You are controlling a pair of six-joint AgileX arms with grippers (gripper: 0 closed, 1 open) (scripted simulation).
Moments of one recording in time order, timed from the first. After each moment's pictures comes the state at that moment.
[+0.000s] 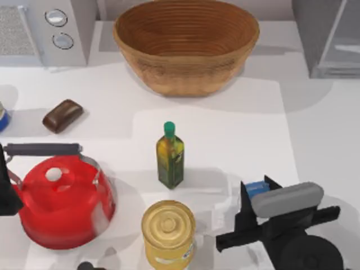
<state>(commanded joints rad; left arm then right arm) 0.00 0.00 0.00 0.00 0.00 0.00 1.06 1.85 0.22 1.32 0.81 0.22</state>
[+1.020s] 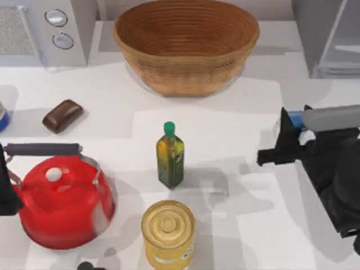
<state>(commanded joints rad) 0.00 0.00 0.00 0.00 0.00 0.00 0.59 1.67 0.32 1.22 0.43 0.13</state>
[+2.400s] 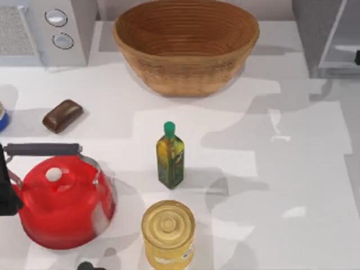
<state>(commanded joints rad) 0.00 0.00 0.00 0.00 0.00 0.00 -0.06 1.79 0.73 0.99 -0.05 0.00</state>
